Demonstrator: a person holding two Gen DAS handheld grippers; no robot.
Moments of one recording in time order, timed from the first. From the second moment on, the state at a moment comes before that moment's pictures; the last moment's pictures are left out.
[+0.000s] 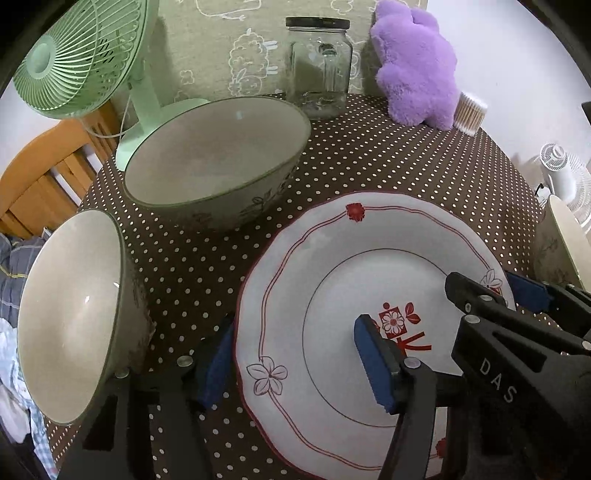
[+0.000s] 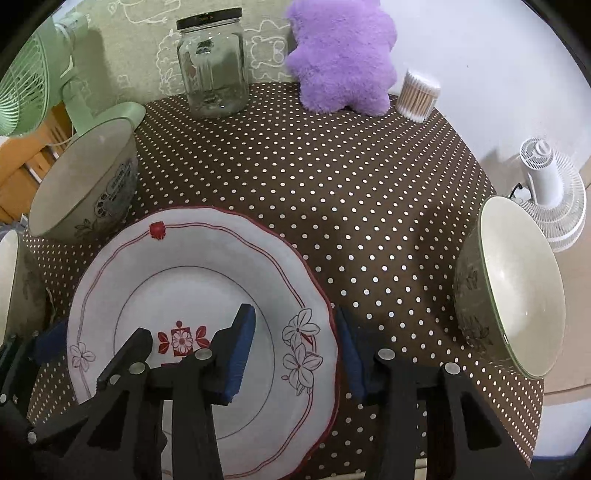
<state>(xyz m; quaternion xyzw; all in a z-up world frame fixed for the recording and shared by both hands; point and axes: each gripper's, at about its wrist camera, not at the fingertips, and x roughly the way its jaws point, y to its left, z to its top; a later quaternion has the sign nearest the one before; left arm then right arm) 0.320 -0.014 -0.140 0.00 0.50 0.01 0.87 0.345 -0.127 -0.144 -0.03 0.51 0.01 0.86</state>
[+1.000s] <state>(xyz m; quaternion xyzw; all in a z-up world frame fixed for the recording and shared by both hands) 0.265 0.005 -0.063 0.01 0.46 -0.04 0.89 0.272 -0.106 -0.060 -0.02 0.47 -0.05 0.88</state>
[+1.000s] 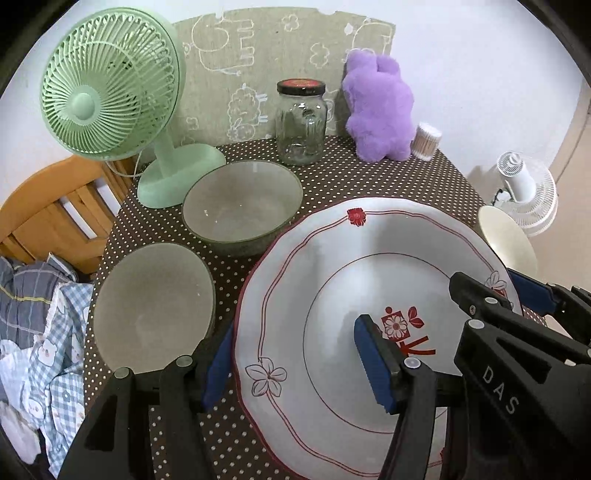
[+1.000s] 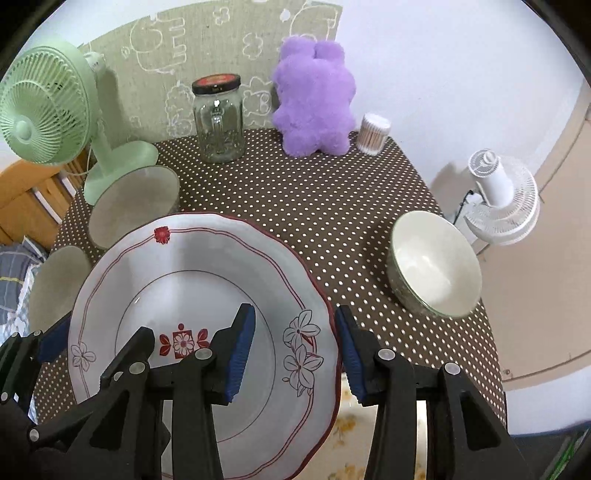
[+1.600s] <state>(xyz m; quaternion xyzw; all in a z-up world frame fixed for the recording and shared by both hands) 0.203 -0.013 -0.057 0.06 0.46 -0.10 0.88 0.194 -0.118 -0.053 0.01 0.47 -0.11 0.88</state>
